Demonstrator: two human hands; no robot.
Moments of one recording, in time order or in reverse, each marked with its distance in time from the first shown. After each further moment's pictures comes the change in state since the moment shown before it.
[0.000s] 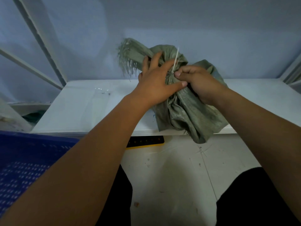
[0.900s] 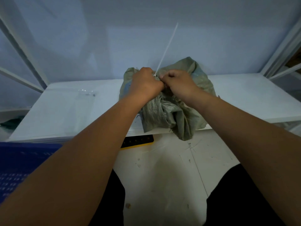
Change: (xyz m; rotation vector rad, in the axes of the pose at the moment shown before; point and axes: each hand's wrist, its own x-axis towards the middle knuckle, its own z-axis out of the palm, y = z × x) left_hand 0.027 0.015 0.037 -0.196 -0.012 -0.304; right_hand 0.003 0.020 -0.003 -0.356 0.264 0.031
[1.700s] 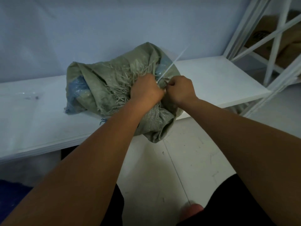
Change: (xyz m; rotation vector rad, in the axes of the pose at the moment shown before) left_hand 0.006 0.062 0.149 0.192 -0.176 0.130; right_hand -0.001 0.123 -0.104 -0.552 0.252 0.202
